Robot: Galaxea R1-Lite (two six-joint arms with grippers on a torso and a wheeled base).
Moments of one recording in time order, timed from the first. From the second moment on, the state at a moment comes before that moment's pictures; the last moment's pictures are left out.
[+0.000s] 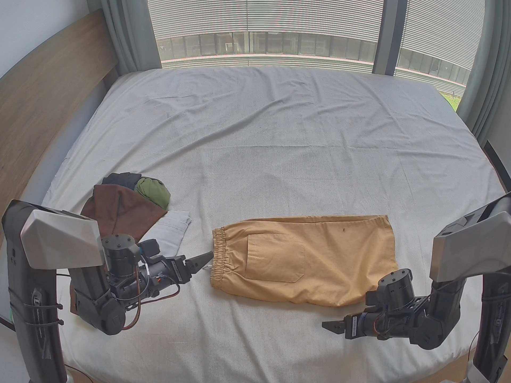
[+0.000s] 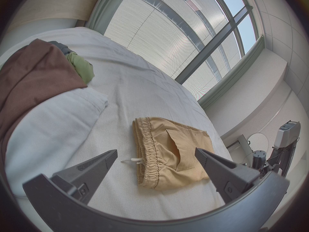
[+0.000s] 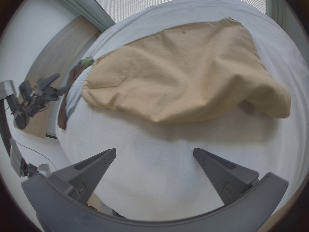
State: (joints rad) left arm -0.26 2.34 -0.47 -1.55 -0.35 -0.46; right arm 0.48 2.29 -0.29 -1.16 0.10 0.40
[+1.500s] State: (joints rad) left arm -0.40 2.57 -0.80 -1.40 -0.26 -0.70; right arm 0.54 2.25 -0.31 -1.54 0.19 0.44
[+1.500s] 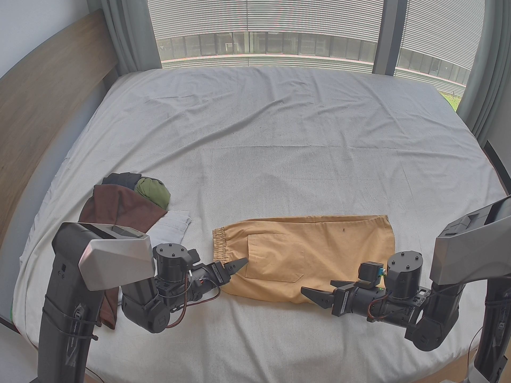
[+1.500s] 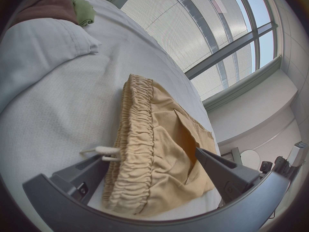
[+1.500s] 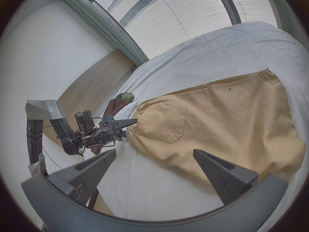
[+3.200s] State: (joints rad) left arm -0.17 2.40 -0.47 -1.55 -0.27 -0.59; right arm 0.54 2.25 -0.33 -1.54 0.19 0.44
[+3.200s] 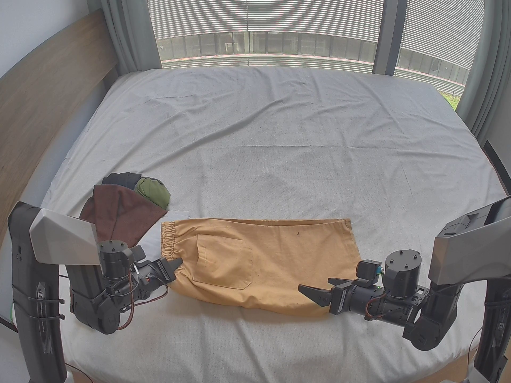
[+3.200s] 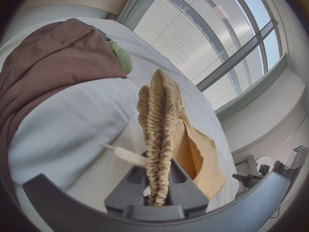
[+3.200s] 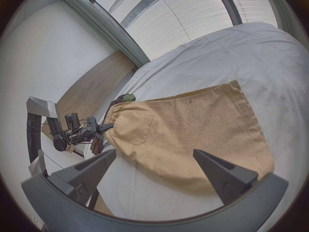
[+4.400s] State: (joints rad) left arm -0.56 2.31 -0.75 -1.39 -0.25 -0.60; right arm 0.42 2.09 -0.34 -1.54 0.20 0.48
